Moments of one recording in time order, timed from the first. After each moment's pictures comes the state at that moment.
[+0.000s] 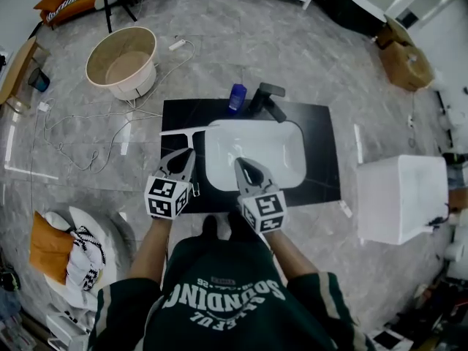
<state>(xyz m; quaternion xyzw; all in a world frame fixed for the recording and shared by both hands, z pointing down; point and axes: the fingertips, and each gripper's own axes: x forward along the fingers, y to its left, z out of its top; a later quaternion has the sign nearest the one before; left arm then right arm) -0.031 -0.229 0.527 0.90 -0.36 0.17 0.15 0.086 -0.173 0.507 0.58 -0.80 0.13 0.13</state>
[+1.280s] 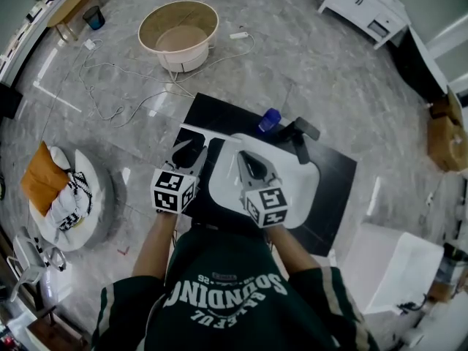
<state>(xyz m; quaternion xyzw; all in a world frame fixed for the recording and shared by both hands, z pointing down) -0.042 -0.279 0.544 0.81 -0.52 0.16 0.21 0.074 -0.275 0.526 0.41 -0.89 0.15 0.15</state>
